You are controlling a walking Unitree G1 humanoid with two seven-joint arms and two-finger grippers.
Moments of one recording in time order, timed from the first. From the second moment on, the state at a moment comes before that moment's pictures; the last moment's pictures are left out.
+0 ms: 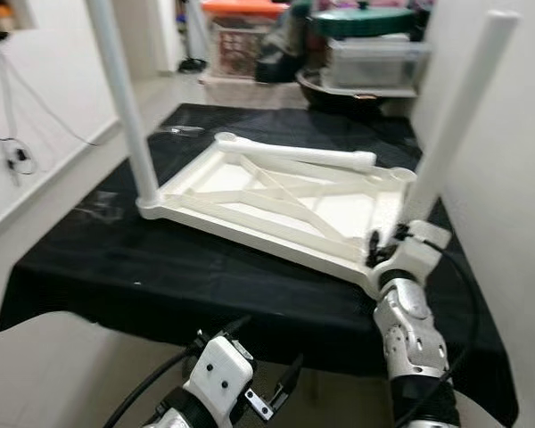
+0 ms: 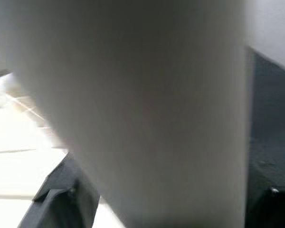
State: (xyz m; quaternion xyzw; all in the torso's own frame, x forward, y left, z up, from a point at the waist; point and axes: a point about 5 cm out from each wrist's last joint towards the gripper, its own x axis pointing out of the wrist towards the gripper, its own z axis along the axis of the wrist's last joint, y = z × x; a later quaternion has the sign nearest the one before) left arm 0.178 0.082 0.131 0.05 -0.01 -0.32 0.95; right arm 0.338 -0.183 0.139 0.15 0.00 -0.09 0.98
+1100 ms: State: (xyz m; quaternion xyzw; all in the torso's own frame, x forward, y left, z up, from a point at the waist) left arm 0.179 0.082 0.131 0.05 -0.01 -0.32 0.95; right arm 0.328 -0.132 0.174 0.02 0.00 0.47 0.88
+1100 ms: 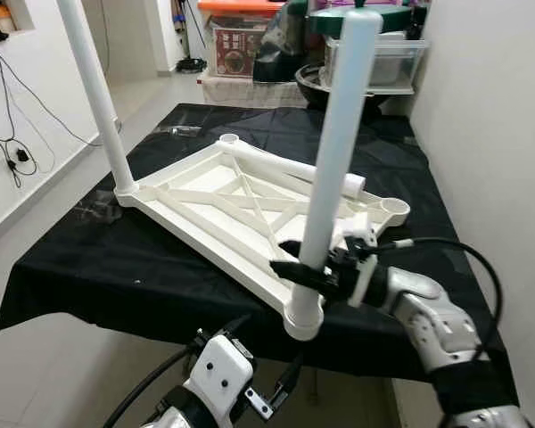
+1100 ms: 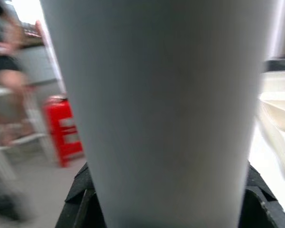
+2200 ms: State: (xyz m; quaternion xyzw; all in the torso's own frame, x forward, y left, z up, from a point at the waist) left arm 0.179 0.082 0.131 0.05 -0.01 -0.32 0.95; right arm 0.340 -0.288 0.171 0.04 0.01 -0.45 0.89
